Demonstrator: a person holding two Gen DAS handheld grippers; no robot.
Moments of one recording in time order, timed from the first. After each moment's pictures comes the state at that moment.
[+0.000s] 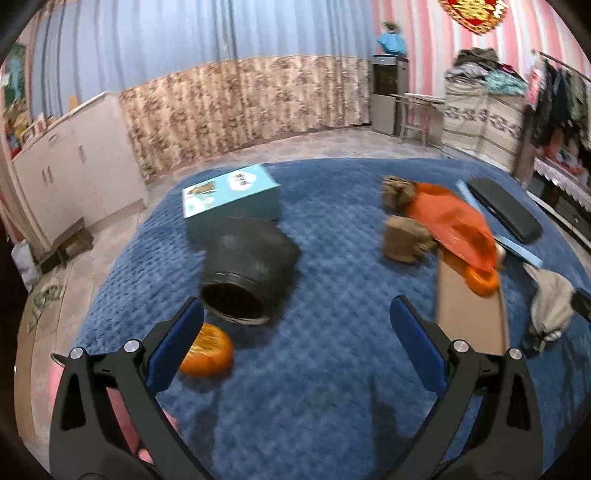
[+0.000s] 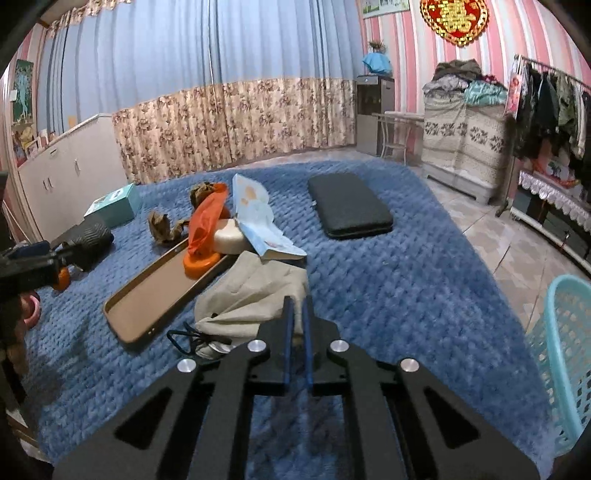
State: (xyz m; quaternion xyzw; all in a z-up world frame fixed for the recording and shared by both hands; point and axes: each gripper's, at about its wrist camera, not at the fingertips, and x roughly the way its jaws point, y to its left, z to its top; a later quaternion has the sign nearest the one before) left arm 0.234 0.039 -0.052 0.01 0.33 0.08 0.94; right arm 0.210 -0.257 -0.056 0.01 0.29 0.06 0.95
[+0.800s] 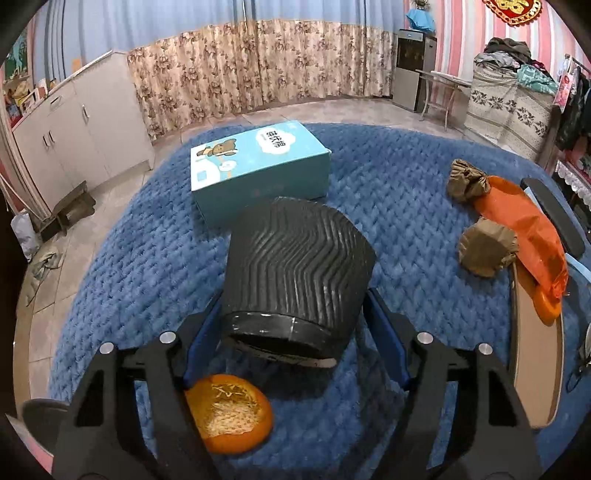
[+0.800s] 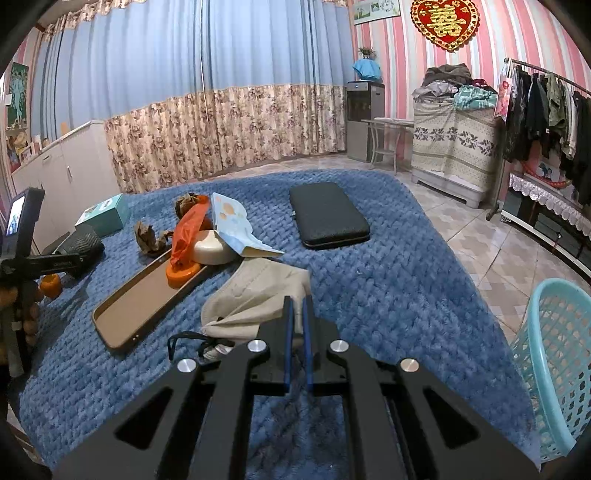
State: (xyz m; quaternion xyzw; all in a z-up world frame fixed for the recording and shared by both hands) left arm 0.297 0.083 -0.081 -0.02 0.40 0.10 0.91; right arm 0.211 -0.274 -0.054 0.02 0.29 0.05 0.96
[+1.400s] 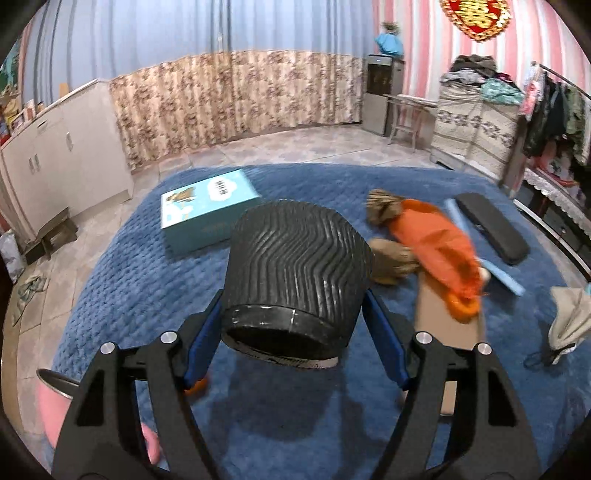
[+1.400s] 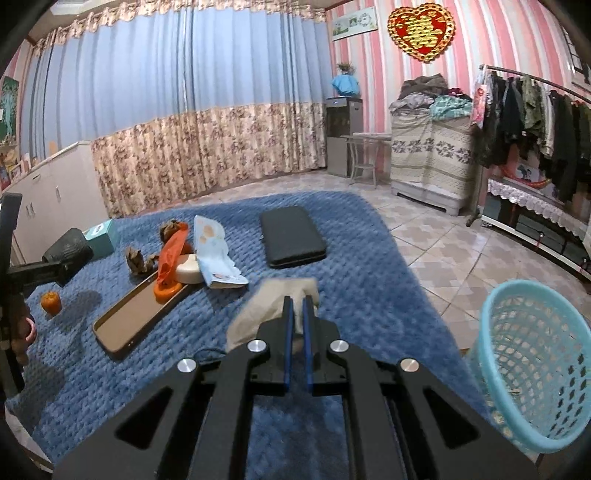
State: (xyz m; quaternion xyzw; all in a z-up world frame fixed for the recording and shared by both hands) left arm 0.249 0.019 -0.034 -0.01 0.34 0.04 0.94; right arm 0.174 -0.308 -0.026 0.03 0.25 0.00 0.97
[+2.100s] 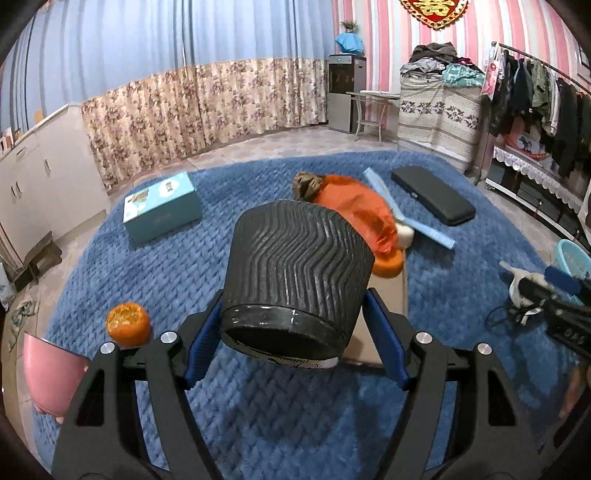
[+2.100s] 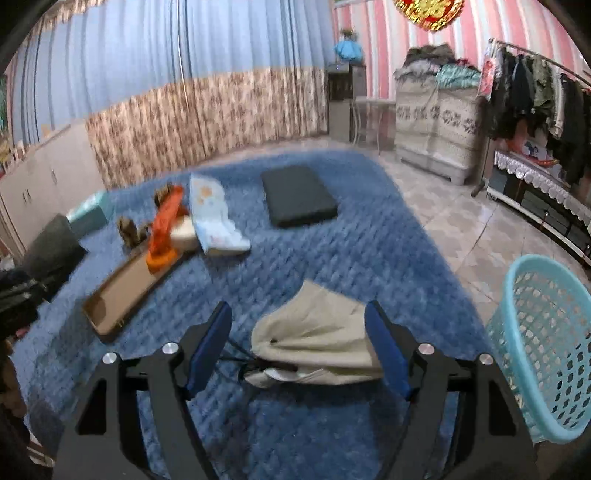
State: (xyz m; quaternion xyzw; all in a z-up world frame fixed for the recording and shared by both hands) left arm 0.199 -0.040 -0.043 0.02 0.34 -0.01 0.94; right arm 0.214 -0.289 -0.069 0.03 0.36 0.02 0.93
